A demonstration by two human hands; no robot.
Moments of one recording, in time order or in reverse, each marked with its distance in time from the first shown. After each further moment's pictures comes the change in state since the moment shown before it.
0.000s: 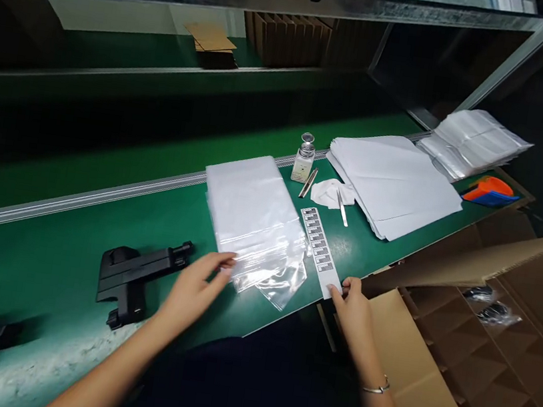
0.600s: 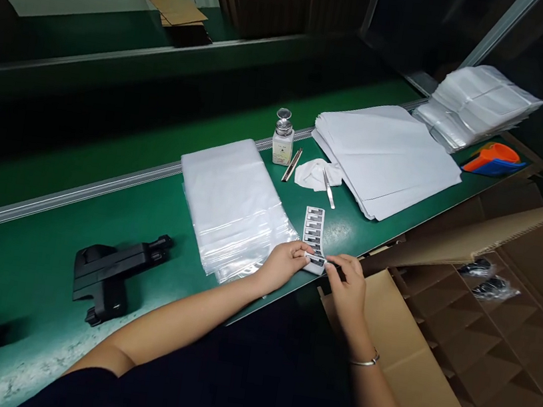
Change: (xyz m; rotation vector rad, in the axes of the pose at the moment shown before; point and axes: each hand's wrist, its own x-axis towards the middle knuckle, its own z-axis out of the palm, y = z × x) left_hand 0.058 0.063 0.163 -0.706 -0.482 -0.158; right_hand 0.012 0.016 -0.001 0.421 0.315 -0.392
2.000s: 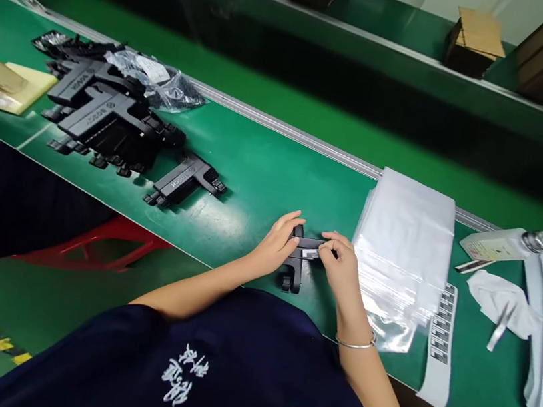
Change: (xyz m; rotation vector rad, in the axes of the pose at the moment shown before) left_hand -0.196 -0.045 -0.192 0.531 0.906 0.203; right_hand -0.012 -0.176 0.232 0.210 -0.908 -0.215
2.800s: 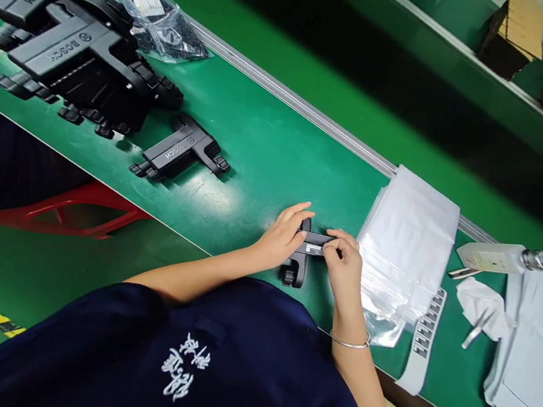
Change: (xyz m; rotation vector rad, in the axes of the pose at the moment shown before) left_hand 0.000 0.002 0.002 -0.058 0.023 0.009; right_hand -0.005 -0.005 0.000 -0.107 -0.001 -0.006
